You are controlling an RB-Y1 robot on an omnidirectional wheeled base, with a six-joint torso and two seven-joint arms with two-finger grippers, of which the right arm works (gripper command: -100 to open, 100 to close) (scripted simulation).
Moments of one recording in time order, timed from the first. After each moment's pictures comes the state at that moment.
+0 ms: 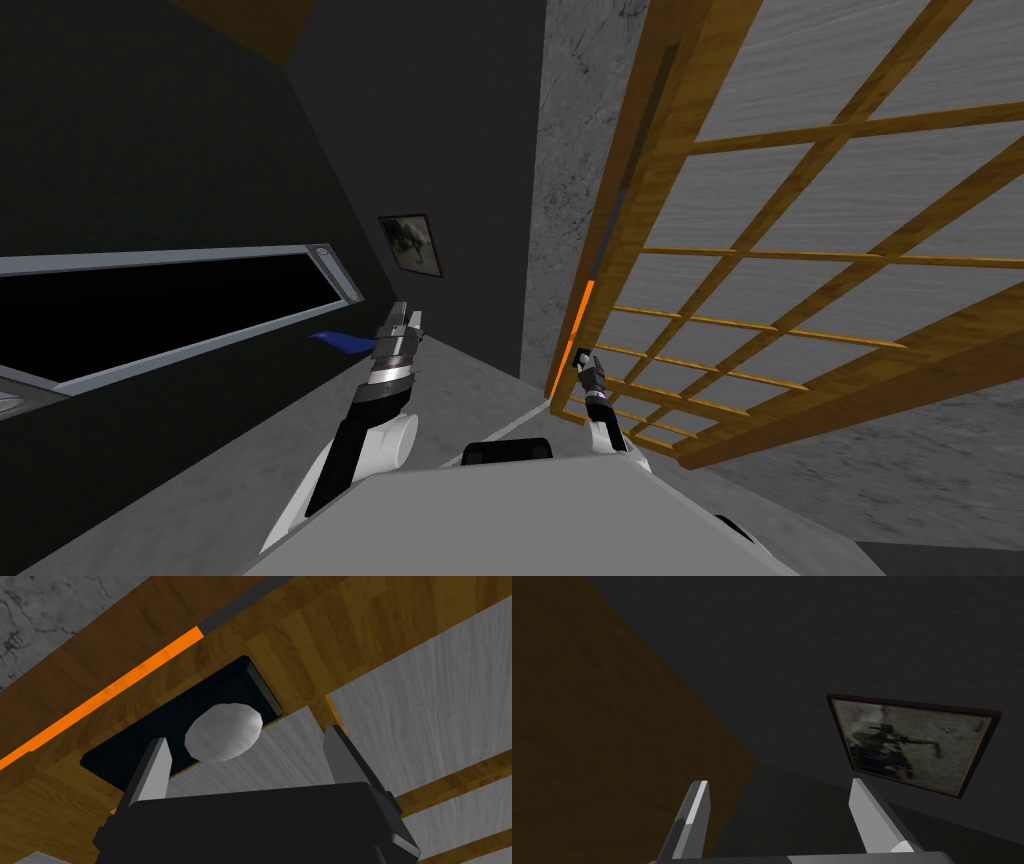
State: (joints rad) arm -0.05 -0.21 -0.09 -0.65 -0.35 -0.86 -0.48
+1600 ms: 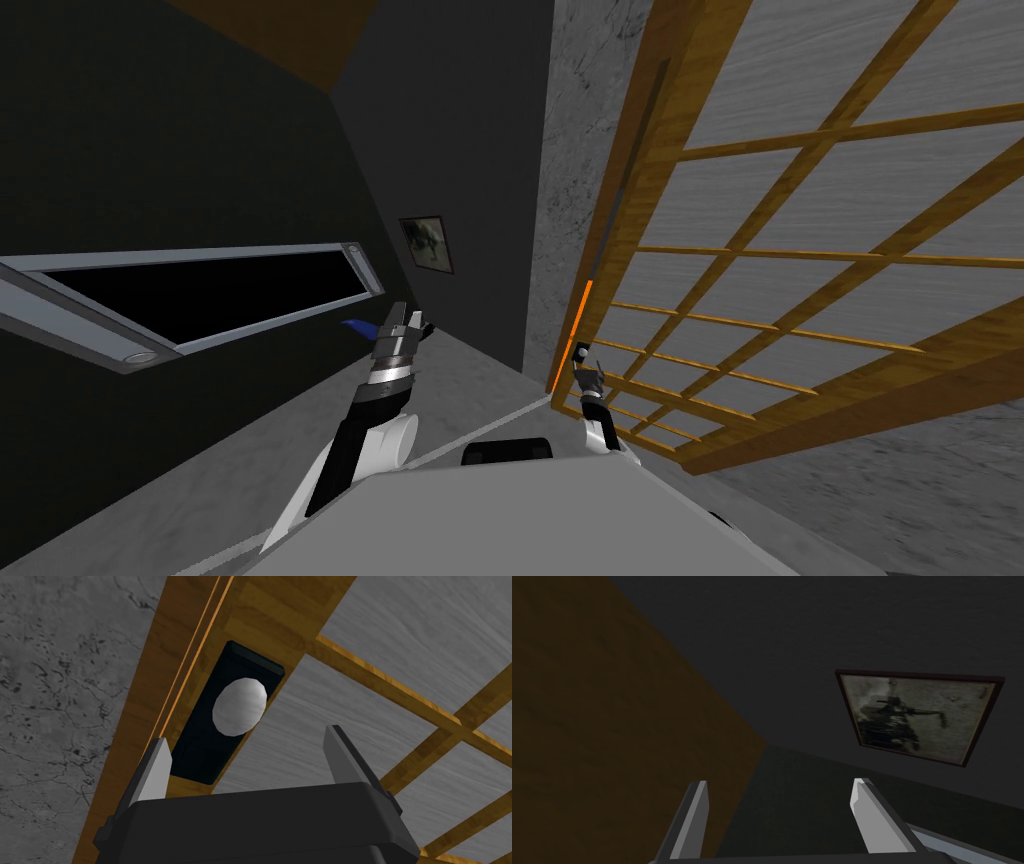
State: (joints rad) arm -0.06 -0.18 -0.04 -0.66 -0.49 -0.87 -0.87
